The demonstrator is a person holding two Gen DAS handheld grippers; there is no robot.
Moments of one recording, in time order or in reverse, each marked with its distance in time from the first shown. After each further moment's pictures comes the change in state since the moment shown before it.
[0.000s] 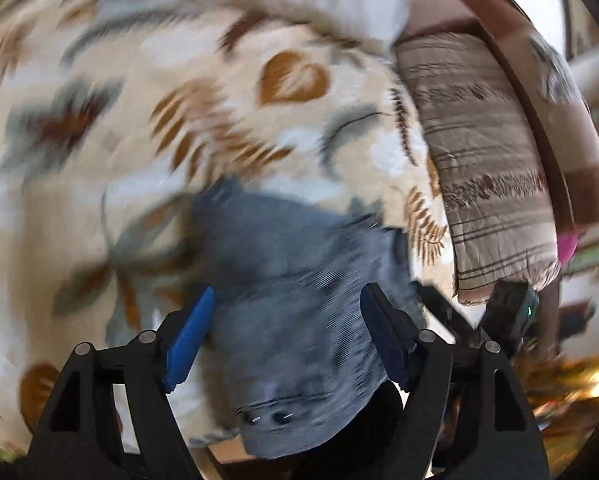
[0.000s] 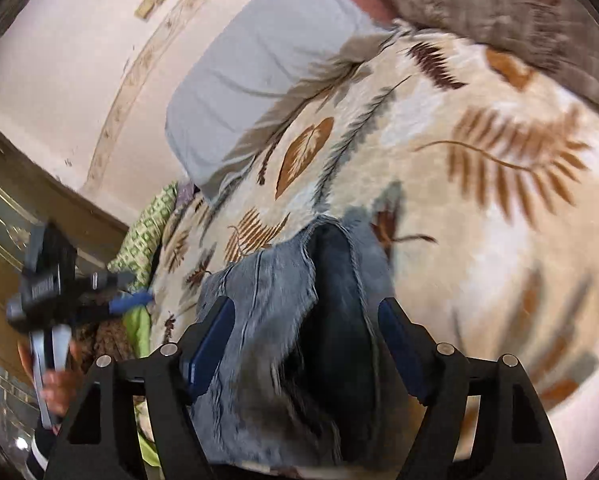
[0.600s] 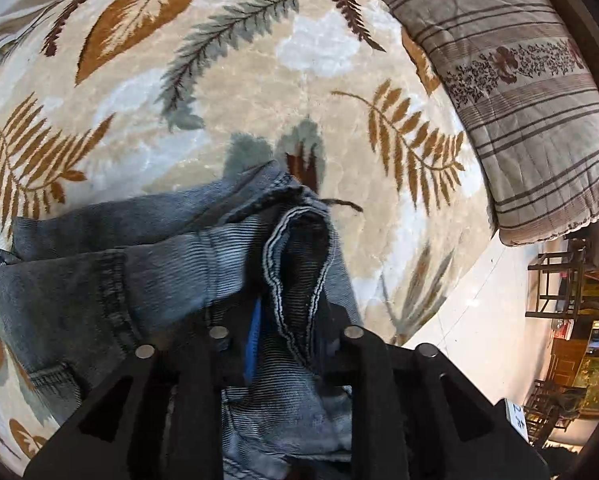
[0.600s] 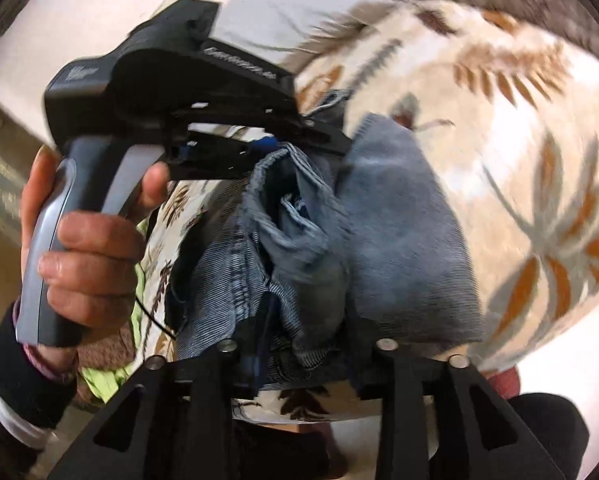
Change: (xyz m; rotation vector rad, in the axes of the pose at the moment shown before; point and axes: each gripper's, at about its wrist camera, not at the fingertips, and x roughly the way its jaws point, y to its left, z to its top) left arm 0.144 -0.160 0.006 0.320 0.239 0.200; right arm -0.015 0.012 -0.101 0.061 0.009 -0.006
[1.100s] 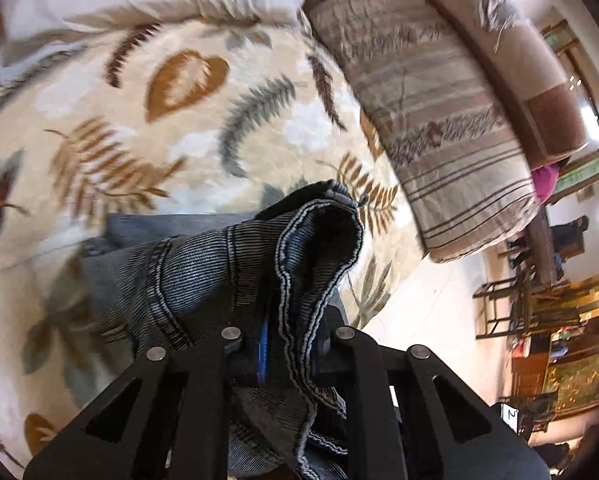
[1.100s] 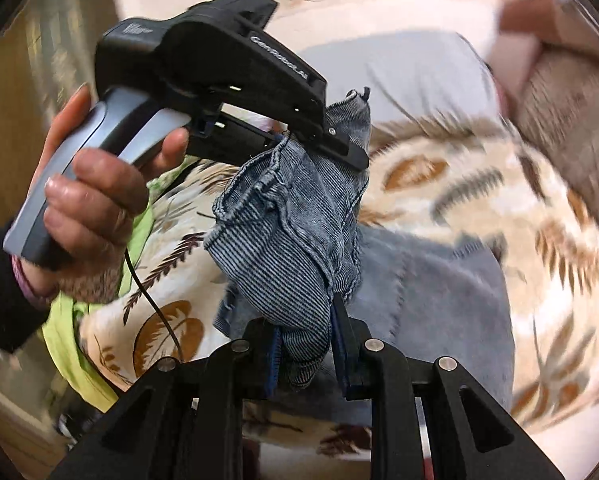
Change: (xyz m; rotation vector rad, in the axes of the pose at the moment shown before) left arm -0.097 0.071 -0.036 -0.009 -0.182 -0.209; right arm -0.004 0.137 -0.023 -0.509 -0.100 -0.097
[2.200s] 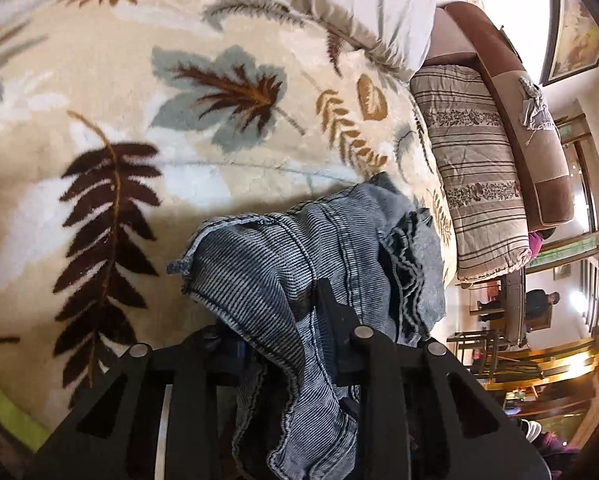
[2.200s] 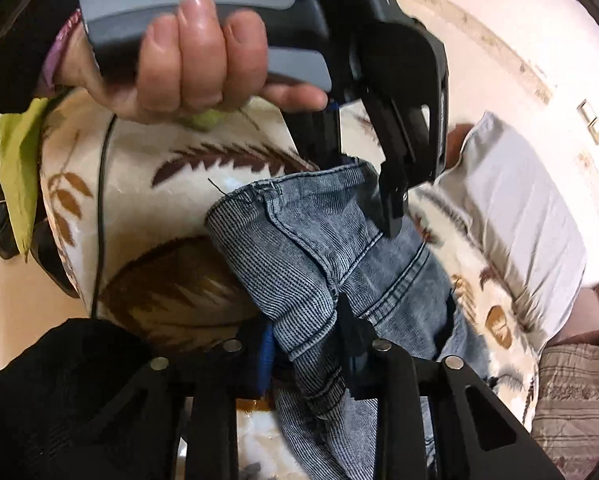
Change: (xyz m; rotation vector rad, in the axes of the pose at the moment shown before) left arm -0.095 0.278 -0.122 -0.263 -0.125 -0.109; right arm 0.138 0.254 -0.080 -1.004 0.114 -0.153
